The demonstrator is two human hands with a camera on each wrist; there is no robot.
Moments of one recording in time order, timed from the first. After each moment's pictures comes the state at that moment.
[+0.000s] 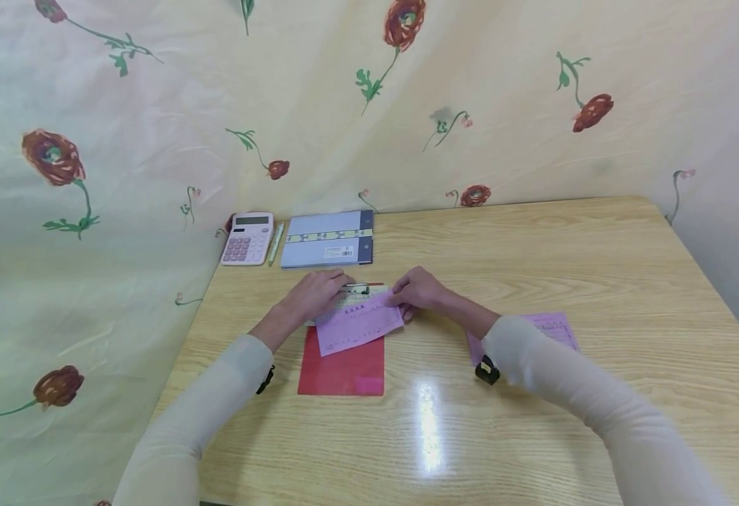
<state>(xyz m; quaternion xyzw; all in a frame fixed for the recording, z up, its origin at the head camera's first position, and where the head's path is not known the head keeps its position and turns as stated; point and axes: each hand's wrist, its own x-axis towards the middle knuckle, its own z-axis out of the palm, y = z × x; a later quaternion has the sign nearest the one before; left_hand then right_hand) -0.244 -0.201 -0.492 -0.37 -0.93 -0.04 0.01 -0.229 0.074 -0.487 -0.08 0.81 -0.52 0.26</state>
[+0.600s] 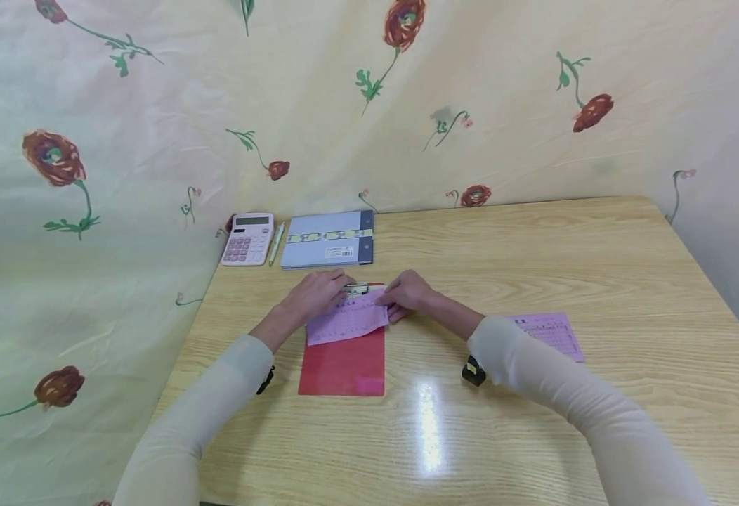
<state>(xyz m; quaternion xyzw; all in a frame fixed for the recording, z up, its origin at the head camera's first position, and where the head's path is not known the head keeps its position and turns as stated) -0.244 -0.200 -0.492 -0.38 -0.92 -0.02 0.02 -0.228 0.052 -0.489 -0.01 0.78 -0.56 0.28</state>
